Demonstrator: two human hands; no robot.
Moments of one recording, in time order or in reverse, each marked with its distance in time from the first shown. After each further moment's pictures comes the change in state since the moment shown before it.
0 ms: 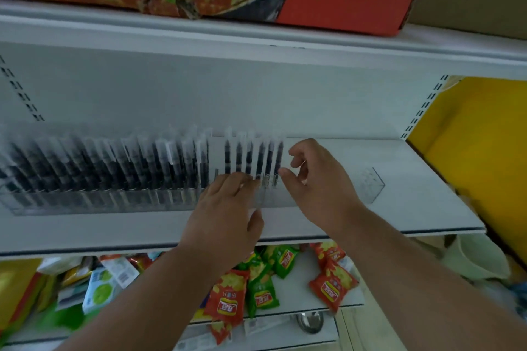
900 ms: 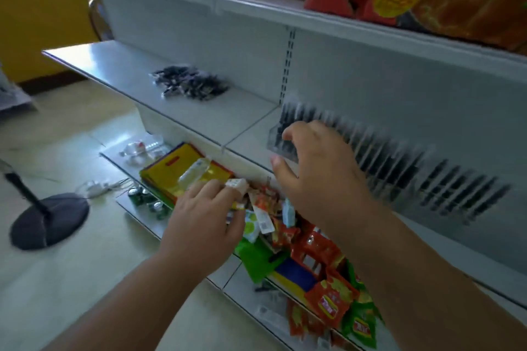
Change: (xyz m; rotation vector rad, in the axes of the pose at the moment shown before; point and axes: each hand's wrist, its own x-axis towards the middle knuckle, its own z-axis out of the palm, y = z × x) left_hand -0.251 -0.099 -0.134 0.289 0.302 -0.598; right_hand -0.066 -0.271 0.069 0.012 -0.176 -0.679
